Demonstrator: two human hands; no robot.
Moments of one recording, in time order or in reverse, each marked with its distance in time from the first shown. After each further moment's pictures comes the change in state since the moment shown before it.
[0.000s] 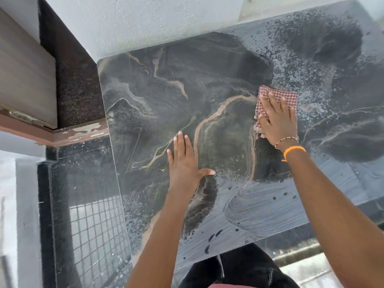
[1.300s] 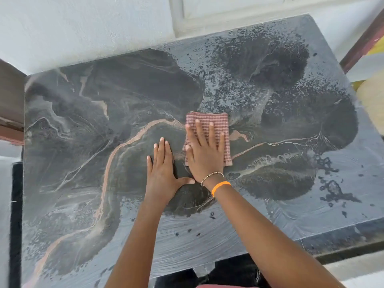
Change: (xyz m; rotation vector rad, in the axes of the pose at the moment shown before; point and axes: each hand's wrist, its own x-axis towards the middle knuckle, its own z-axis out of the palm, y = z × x) left_hand 0.057 0.164 0.066 -0.007 0.090 -0.037; right_hand 0.005 0.047 -0.003 0.056 -0.029 -0.254
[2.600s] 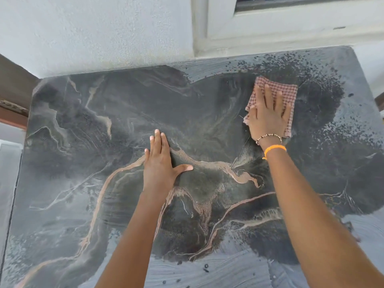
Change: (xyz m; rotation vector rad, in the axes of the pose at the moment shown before) left_hand 0.094 0.015 -0.035 0.015 0.072 -0.199; right_hand 0.185 0.115 -0.066 -0.002 0.085 0.202
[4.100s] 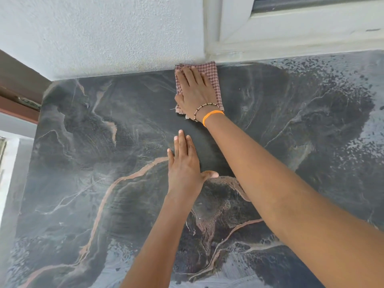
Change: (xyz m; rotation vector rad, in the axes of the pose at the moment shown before) left_hand 0.013 0.058 -0.005 0.070 -0.099 -0.008; right_hand 0.050 -0.174 0.038 -0.113 -0.098 -0.656
